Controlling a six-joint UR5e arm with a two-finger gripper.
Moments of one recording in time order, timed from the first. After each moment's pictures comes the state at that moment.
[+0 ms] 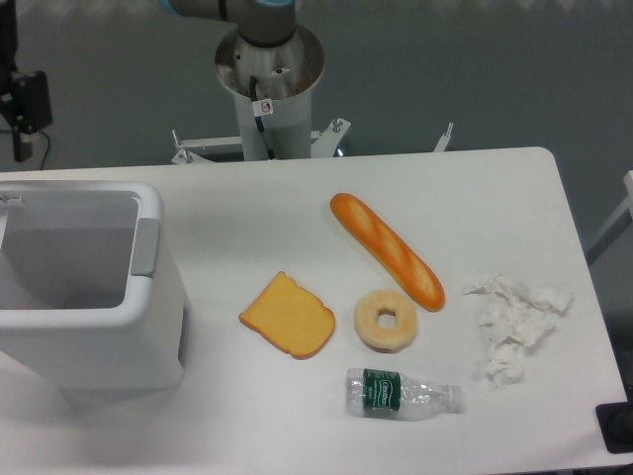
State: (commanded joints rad) arm 1.78 -1.56 -1.55 -1.10 1.46 0.15
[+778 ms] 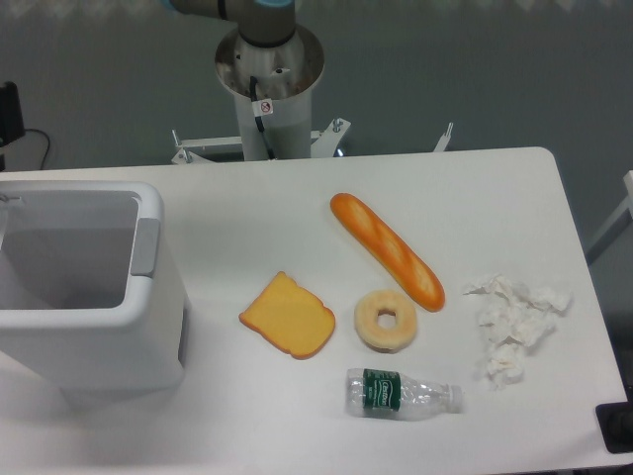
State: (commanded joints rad) arm 1.78 -1.62 -1.48 -1.08 1.52 0.09
